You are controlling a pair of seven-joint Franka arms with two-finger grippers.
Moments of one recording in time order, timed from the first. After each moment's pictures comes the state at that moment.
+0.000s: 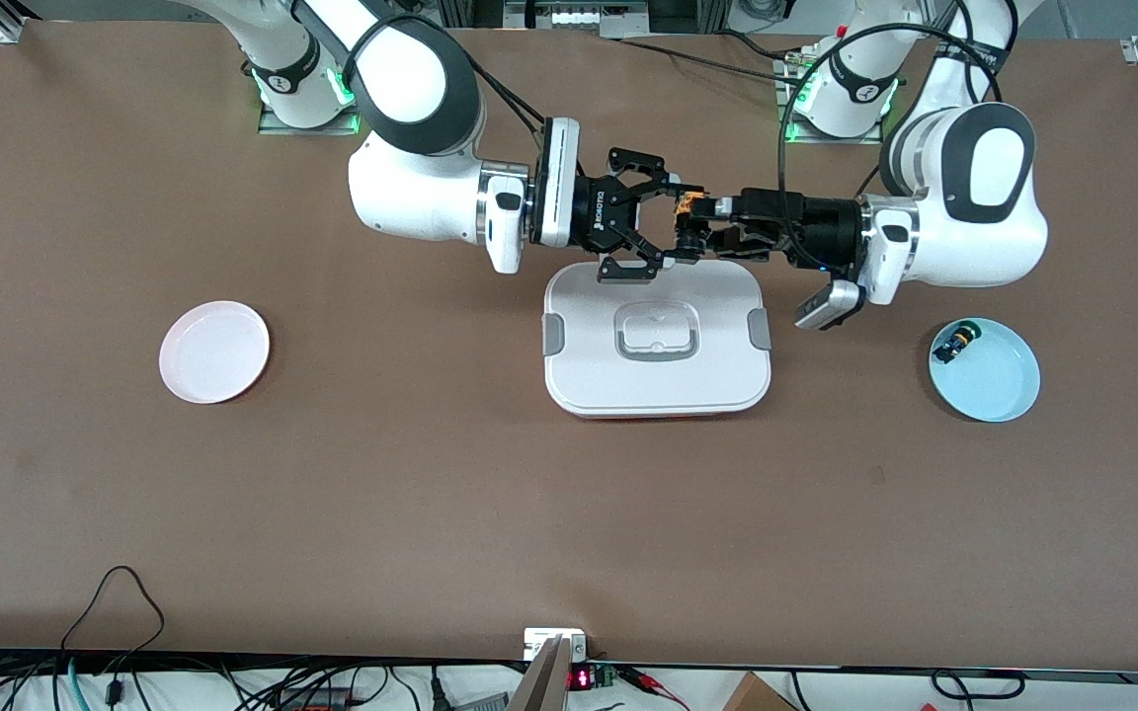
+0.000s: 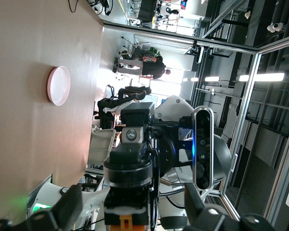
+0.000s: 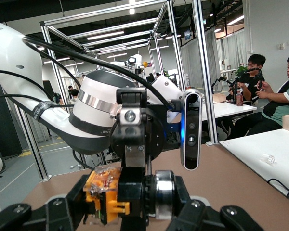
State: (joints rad) left arm 0.04 0.12 -0.28 -2.04 -1.63 1.75 0.43; right arm 0.46 0.45 0.36 -1.56 1.75 2.44 -1.90
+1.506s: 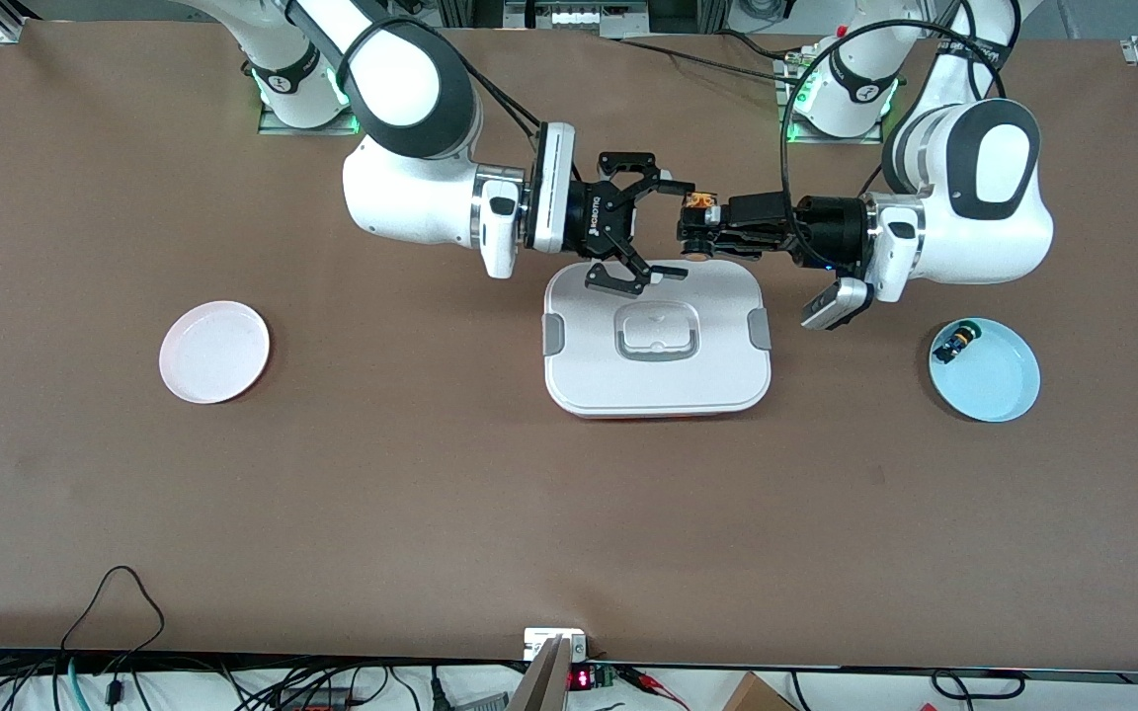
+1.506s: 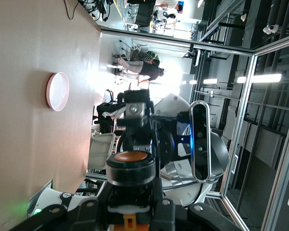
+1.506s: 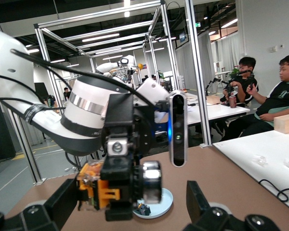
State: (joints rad) left arm 0.06 0.11 -0.29 -2.04 -1.63 1.75 0.44; right arm 0.44 0.45 0.35 -1.54 1.76 2.44 -1.89
